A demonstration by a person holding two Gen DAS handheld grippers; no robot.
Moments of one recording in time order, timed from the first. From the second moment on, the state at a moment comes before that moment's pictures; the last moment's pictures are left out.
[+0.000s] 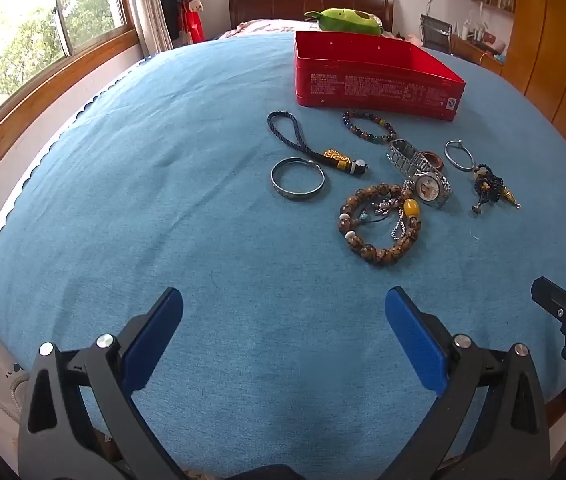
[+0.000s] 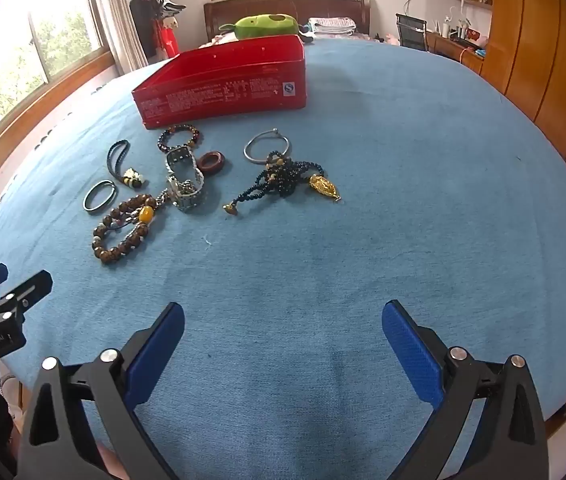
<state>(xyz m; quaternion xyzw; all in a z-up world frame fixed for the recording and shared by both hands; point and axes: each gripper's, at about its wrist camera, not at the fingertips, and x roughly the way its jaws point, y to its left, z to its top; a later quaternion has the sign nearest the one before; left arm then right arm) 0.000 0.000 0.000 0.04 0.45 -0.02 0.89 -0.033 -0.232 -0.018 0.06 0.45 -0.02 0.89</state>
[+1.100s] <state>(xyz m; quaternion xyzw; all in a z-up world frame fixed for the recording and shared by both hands) 0.004 0.003 -0.008 0.04 0.45 -0.02 0.89 -0.030 -0.232 -0.021 0.06 0.45 -0.02 0.89</state>
